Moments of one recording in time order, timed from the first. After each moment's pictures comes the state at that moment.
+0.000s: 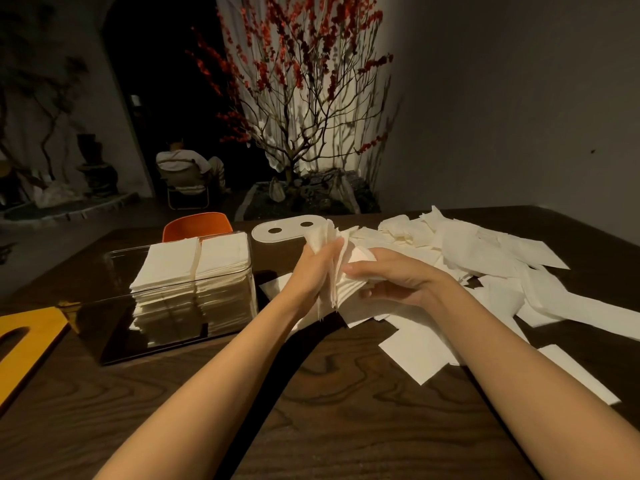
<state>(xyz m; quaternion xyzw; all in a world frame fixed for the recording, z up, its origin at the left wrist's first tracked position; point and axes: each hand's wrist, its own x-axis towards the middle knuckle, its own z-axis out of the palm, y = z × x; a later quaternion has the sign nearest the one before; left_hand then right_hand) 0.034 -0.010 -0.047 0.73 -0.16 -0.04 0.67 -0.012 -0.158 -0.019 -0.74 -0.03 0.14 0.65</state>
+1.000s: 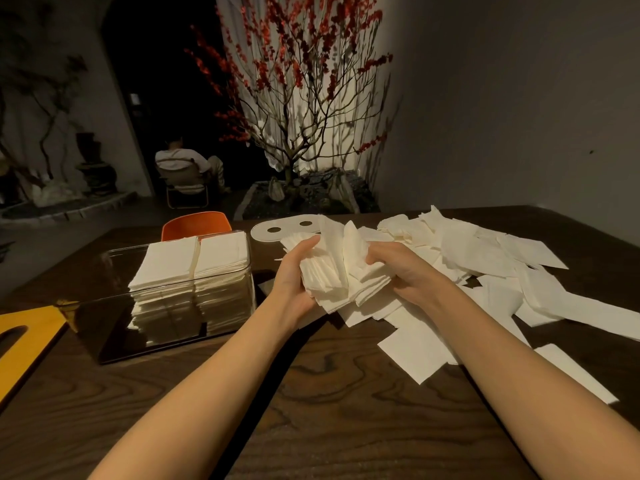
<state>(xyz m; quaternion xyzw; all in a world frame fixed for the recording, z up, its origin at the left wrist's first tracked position) 0.029 0.001 -0.046 0.33 -0.02 -0.27 0.90 0.005 -0.157 -0.028 -0.75 0.07 0.00 0.66</state>
